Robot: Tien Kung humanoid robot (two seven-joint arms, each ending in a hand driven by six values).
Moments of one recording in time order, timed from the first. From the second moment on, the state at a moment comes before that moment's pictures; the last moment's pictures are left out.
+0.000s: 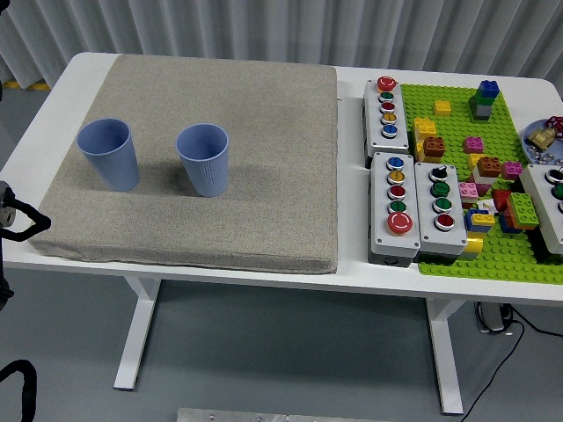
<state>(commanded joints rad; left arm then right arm) -0.37 0.17 -1.80 -1.33 1.41 -0.01 -0.19 0.18 -0.06 1.03 0.18 -0.45 0.18 -0.29</state>
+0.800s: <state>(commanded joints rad) -0.19 0.26 -1.74 -1.33 1.51 -0.11 -0.18 0.19 -0.06 1.03 0.18 -0.46 0.19 -0.29</state>
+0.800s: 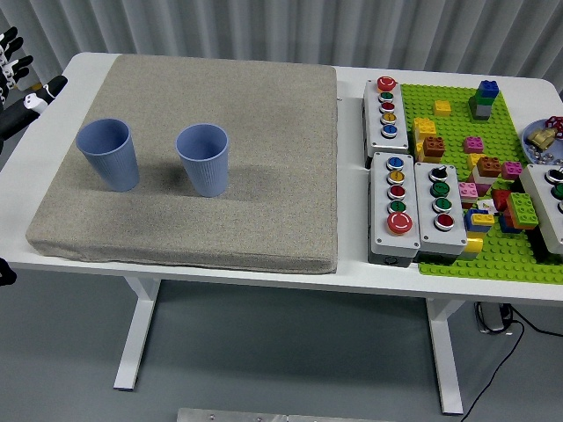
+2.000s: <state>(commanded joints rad) -0.19 0.20 -1.62 -1.11 1.51 -0.11 -0.22 0.19 -0.06 1.02 0.18 -0.44 0.19 -0.30</state>
